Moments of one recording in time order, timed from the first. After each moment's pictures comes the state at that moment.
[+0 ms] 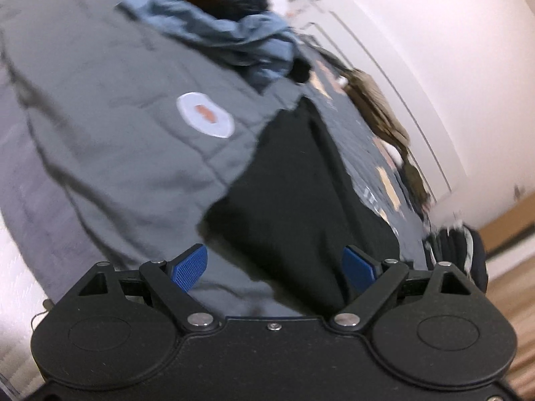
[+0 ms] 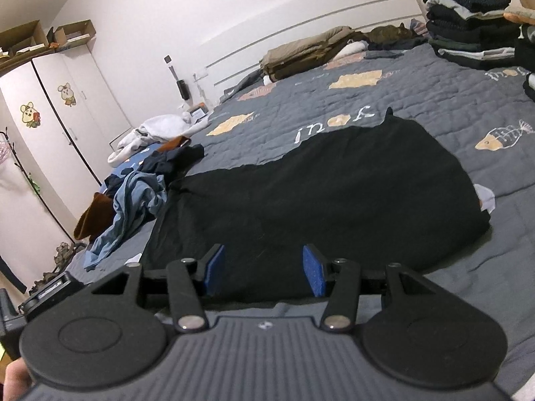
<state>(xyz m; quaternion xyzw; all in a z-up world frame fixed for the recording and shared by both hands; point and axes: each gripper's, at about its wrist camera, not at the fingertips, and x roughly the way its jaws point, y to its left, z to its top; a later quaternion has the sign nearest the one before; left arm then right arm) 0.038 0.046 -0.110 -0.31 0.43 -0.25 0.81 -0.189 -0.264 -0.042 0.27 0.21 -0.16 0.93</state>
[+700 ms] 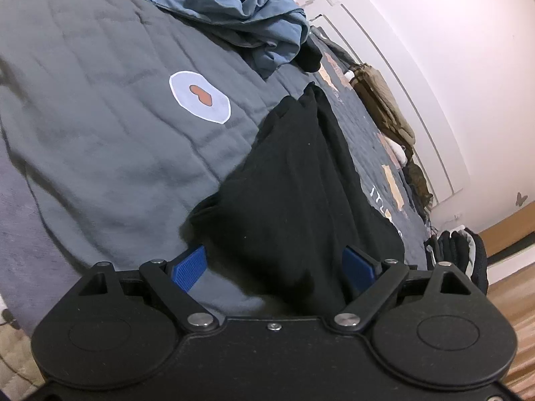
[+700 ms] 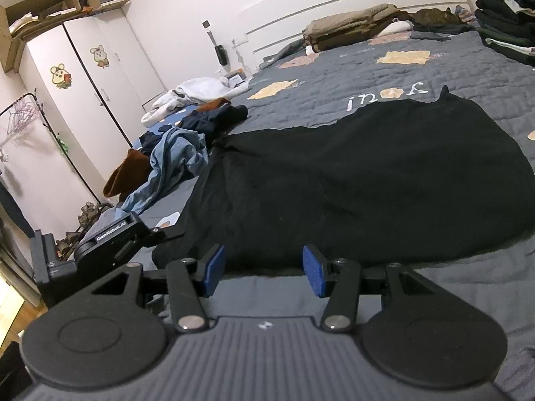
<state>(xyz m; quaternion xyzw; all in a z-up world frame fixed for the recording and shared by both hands) 0.055 0.018 -0.124 -0.31 0.44 -0.25 0.80 -0.164 -0.222 -0.045 0.25 0.26 -0.09 0.93</state>
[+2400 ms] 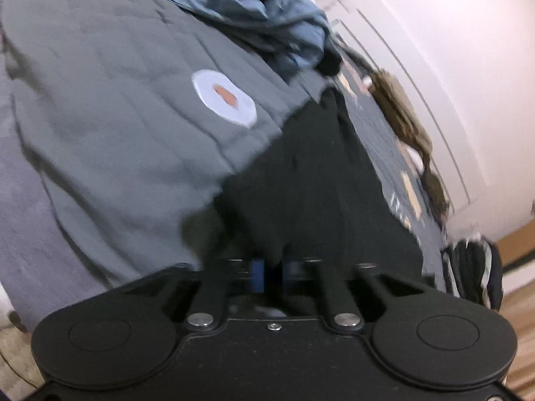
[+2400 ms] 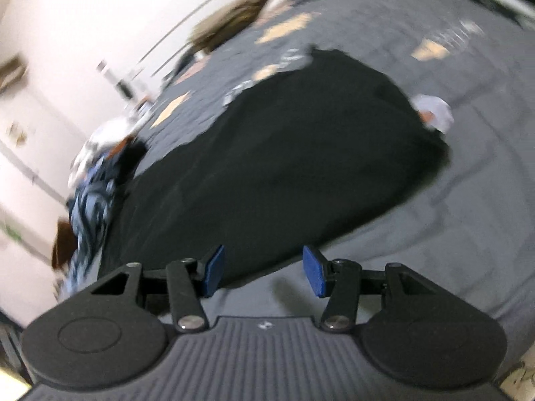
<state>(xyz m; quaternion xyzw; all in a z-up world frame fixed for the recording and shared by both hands) 0.060 0.029 -0.131 -0.32 0.42 -0.21 0.82 -0.204 -0.320 -0.091 0.41 0.25 -0.23 0.85</state>
